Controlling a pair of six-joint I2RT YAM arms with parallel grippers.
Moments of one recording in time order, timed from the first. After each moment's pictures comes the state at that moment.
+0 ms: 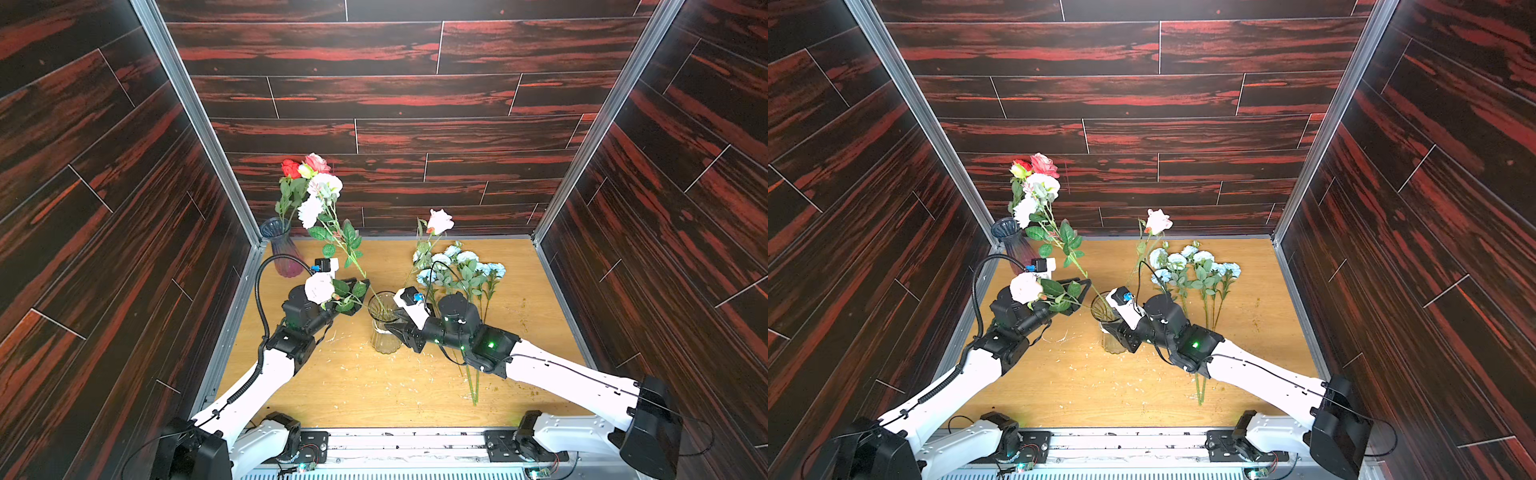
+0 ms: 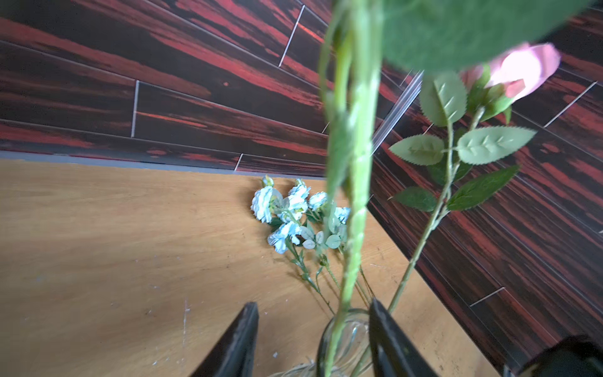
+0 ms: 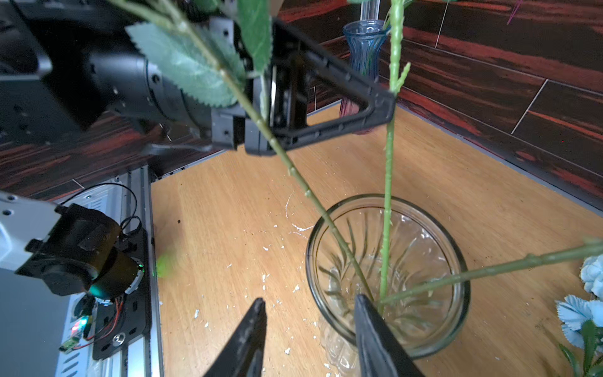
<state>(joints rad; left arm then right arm) -0.34 1.09 0.66 0.34 0.36 -0.48 0.96 1.24 0.88 0.00 -0.17 0.02</state>
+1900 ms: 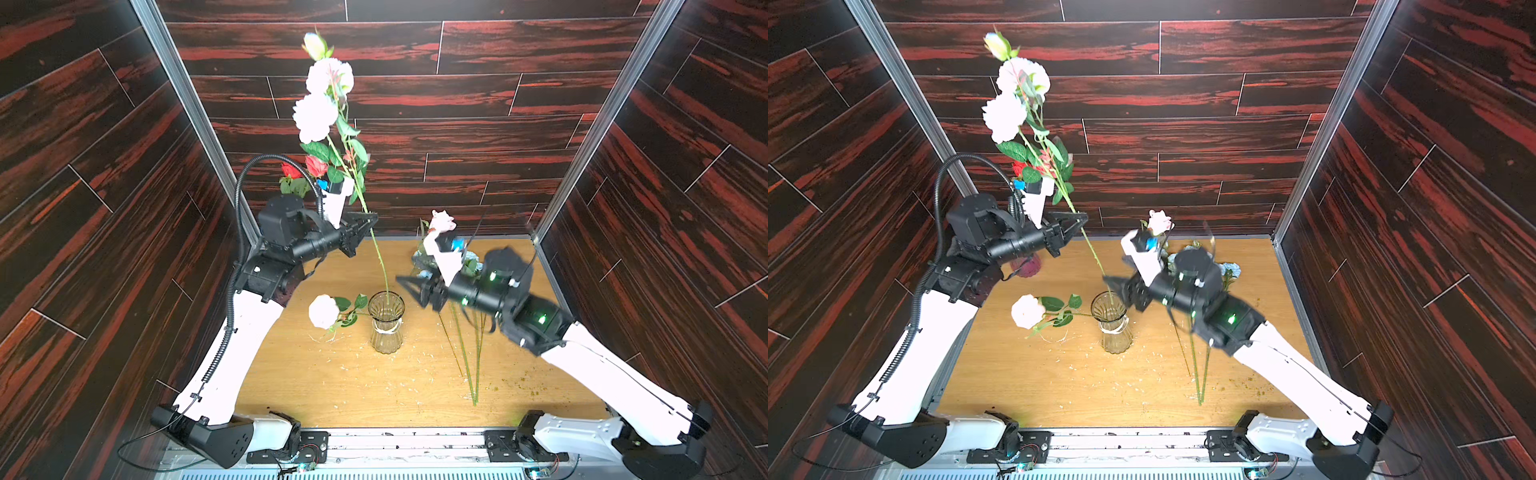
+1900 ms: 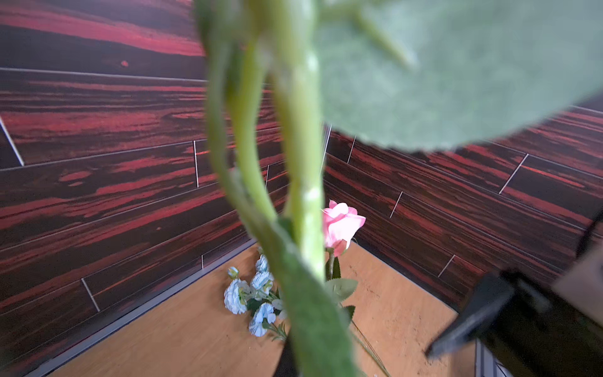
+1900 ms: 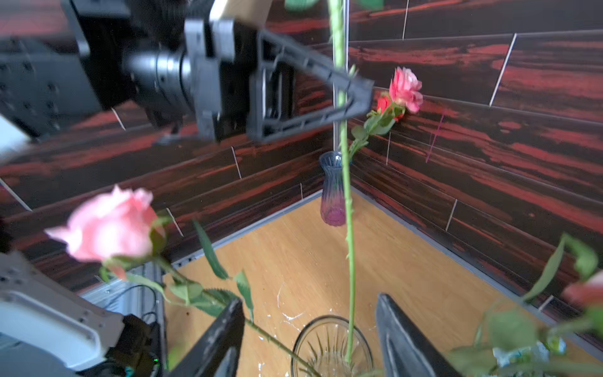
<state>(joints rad) -0.34 1.36 1.71 -0.42 0.59 -0.13 0.82 1.24 1.46 -0.31 -0.26 0.06</state>
